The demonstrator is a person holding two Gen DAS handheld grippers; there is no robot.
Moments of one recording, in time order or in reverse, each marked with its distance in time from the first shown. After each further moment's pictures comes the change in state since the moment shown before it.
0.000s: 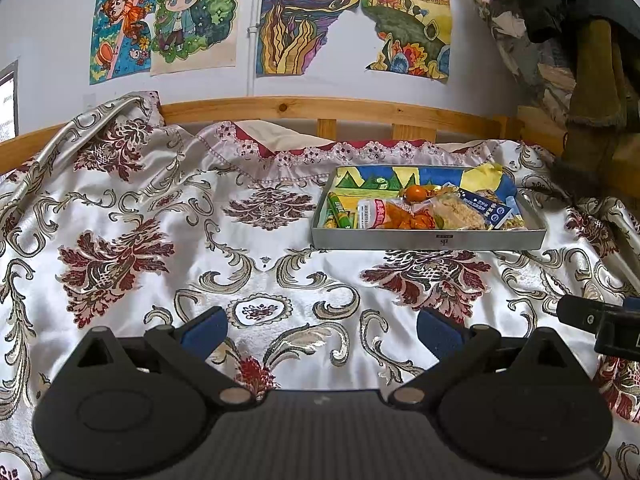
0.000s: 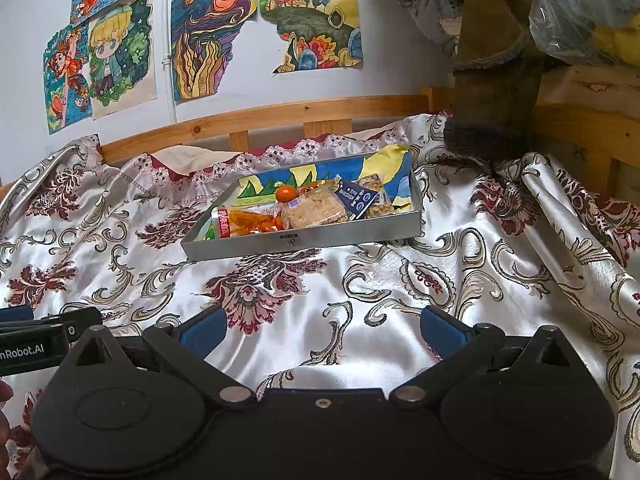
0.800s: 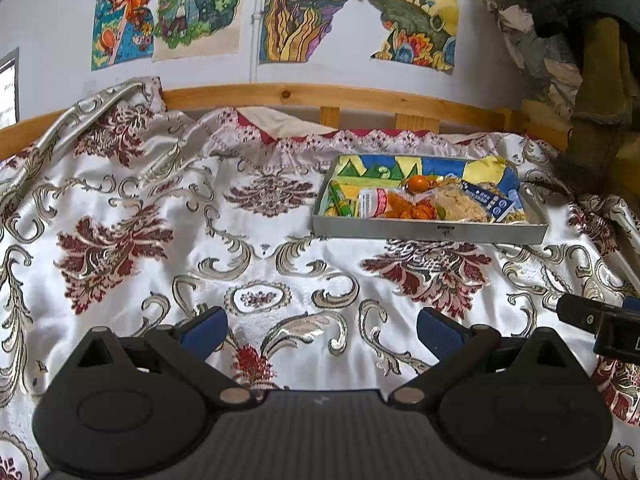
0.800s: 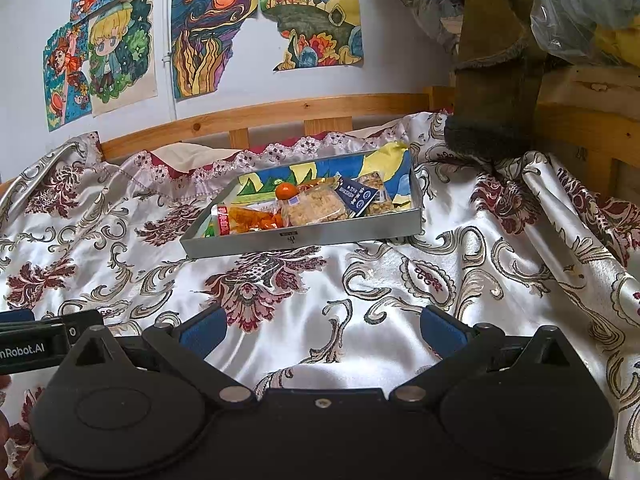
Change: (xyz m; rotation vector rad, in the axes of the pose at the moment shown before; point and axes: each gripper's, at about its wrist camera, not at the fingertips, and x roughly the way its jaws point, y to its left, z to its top) left arm 0.003 0.001 -0.003 -0.017 0.048 0.002; right arm 0.000 0.001 -0.002 -0.003 0.005 -0.003
